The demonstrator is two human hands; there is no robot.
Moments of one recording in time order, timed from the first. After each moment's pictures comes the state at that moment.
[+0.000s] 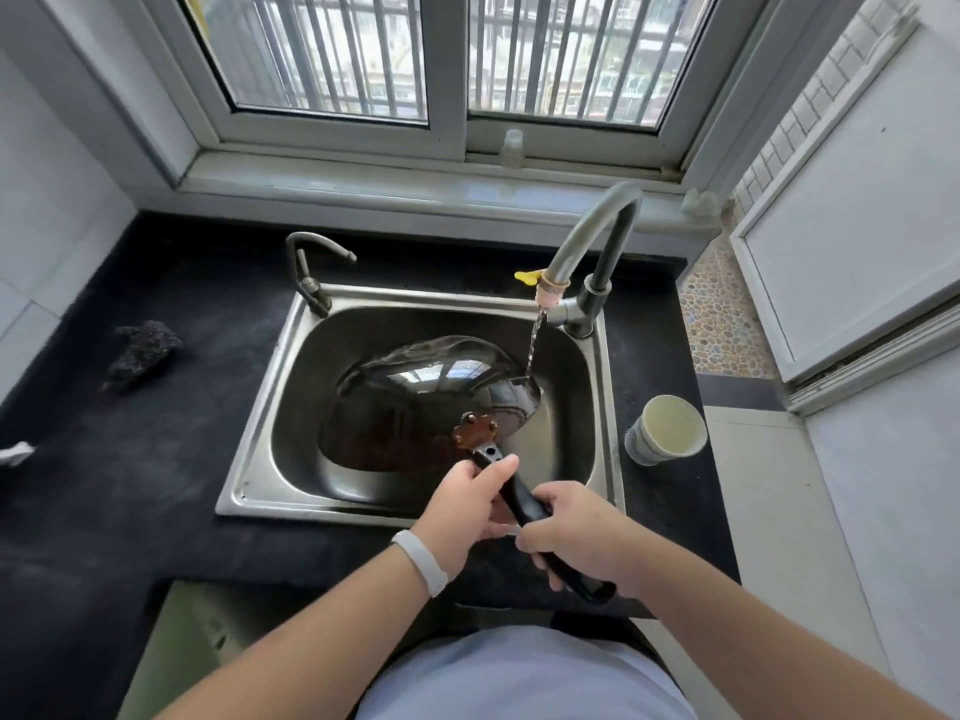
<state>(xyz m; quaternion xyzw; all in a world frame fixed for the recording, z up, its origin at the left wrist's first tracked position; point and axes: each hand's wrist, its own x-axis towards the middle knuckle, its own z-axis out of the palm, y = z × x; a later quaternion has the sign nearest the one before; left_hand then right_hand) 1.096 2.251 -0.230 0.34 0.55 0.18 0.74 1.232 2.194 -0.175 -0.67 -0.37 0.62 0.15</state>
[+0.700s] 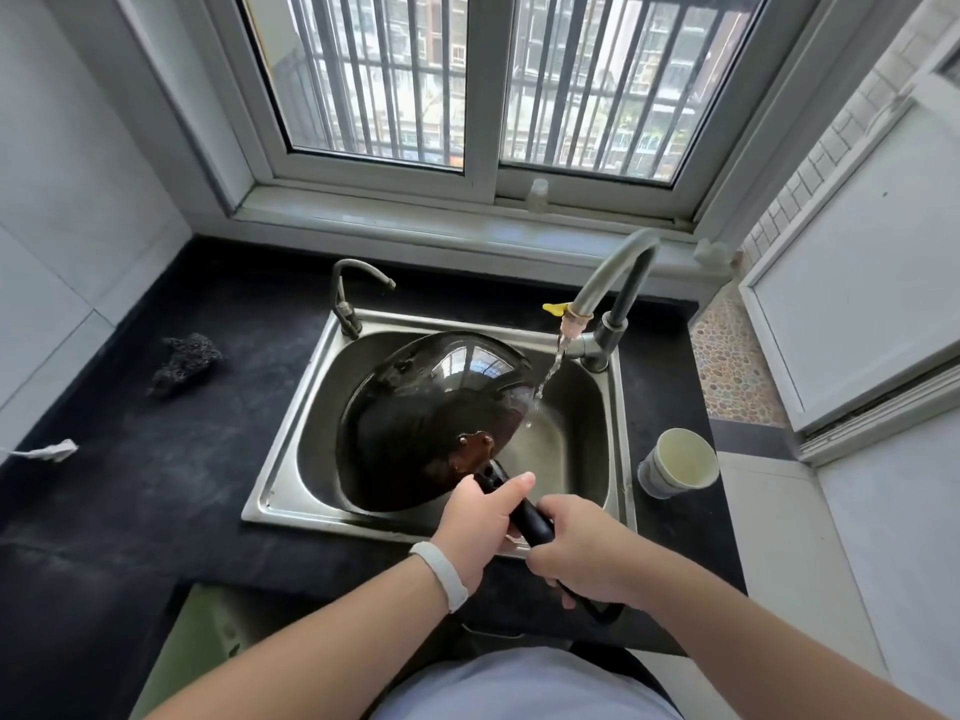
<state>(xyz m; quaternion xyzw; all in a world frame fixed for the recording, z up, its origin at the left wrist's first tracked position) 1.089 2.248 -0.220 0.31 0.55 0.25 0.73 1.214 2.199 -0.157 -0.70 -0.48 0.53 0.05</state>
